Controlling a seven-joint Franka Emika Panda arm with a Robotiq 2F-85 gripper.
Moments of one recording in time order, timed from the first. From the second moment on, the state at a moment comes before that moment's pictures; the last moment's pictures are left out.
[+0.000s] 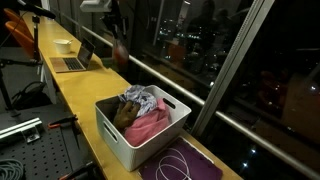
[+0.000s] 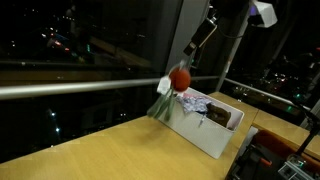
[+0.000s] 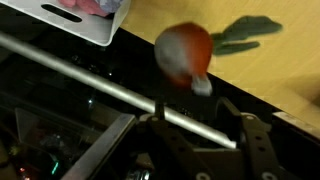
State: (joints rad) arm 0.17 -0.02 0.27 -2.08 -0.27 2.50 0.04
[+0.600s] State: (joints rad) arm 0.10 -0.06 0.12 -2.27 -0.18 2.58 -0.04
